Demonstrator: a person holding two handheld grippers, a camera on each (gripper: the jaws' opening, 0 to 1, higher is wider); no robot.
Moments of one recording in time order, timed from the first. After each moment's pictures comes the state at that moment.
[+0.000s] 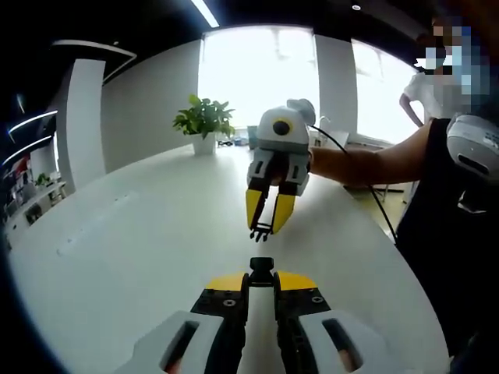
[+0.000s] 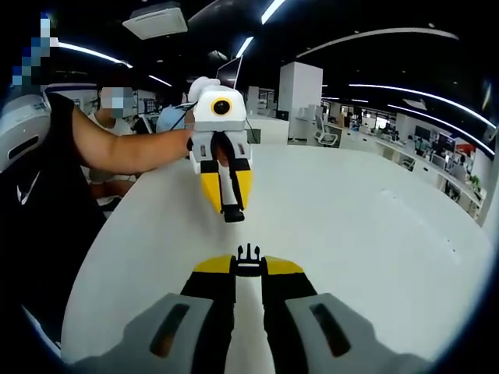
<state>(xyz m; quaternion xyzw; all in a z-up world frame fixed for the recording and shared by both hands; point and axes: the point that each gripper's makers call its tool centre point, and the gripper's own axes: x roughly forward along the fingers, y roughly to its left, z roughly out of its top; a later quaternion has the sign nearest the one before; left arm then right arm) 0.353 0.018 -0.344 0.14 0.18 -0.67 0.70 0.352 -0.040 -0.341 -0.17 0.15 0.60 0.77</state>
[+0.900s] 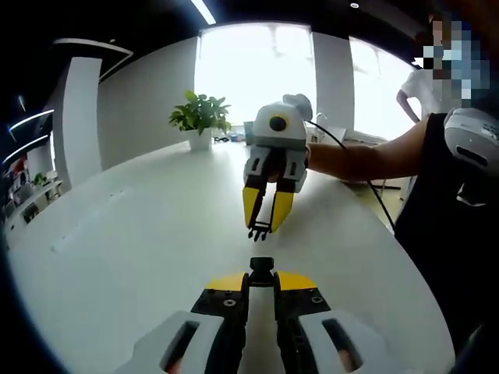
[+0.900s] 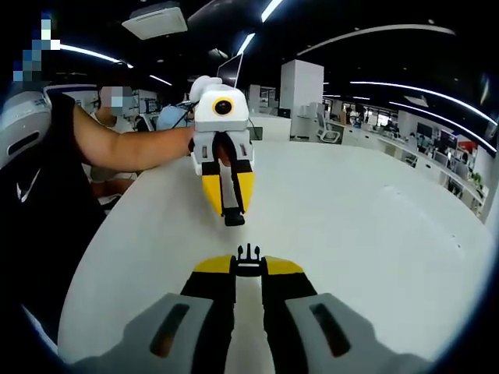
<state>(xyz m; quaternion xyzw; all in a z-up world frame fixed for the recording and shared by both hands) 0.351 0.017 -0.358 0.15 0.19 -0.68 0.69 0.352 -0.039 -0.351 -0.17 0.15 0.60 0.77</state>
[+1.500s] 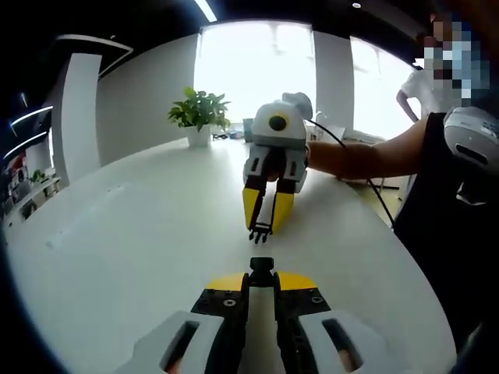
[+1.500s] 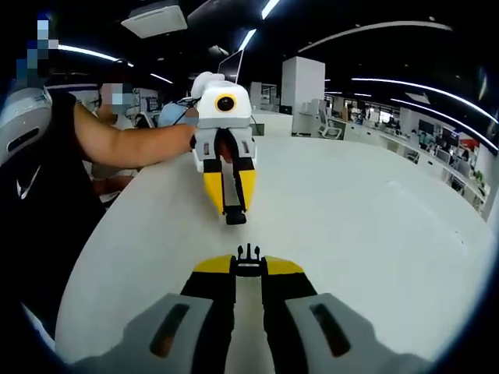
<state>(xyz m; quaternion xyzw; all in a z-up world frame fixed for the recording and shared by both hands) 0.350 0.017 -0.365 0.15 0.20 -0.68 0.69 0.349 -0.036 -0.361 -0.17 0.16 0.60 0.76</state>
